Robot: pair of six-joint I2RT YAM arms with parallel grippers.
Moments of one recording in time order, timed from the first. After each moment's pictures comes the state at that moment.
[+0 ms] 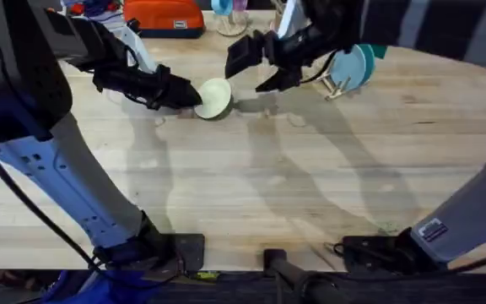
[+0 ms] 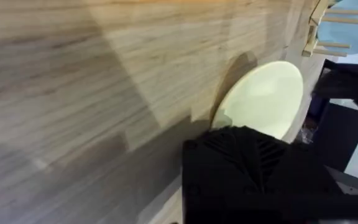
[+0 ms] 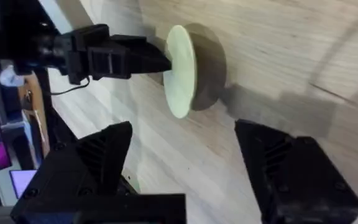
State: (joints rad) left arm 0.27 2.11 1.31 -0.90 0.92 0.23; right arm 0.42 1.91 1.41 -0.54 -0.67 0.47
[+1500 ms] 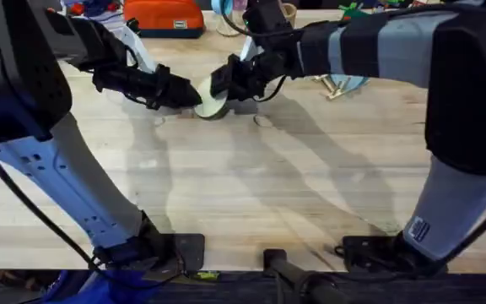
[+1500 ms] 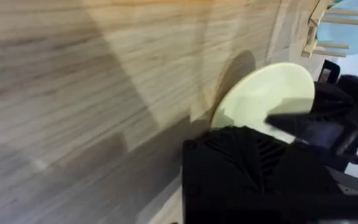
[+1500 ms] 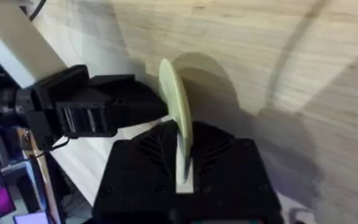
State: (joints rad) left arm 0.27 2.11 1.31 -0.90 0.92 0.23; right arm 0.59 2.09 1.42 -0.25 -0.50 0.76
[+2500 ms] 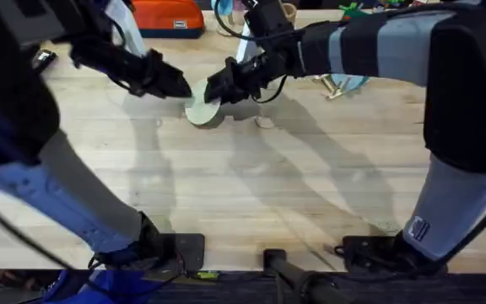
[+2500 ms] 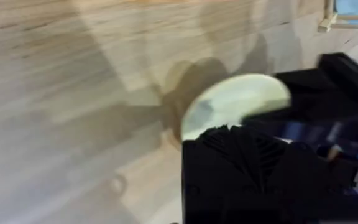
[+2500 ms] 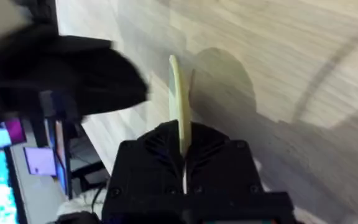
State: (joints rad) left arm 0.26 1.96 1.40 -1.11 0.77 0.32; right arm 0.58 2.10 1.42 -0.25 -0.71 0.61
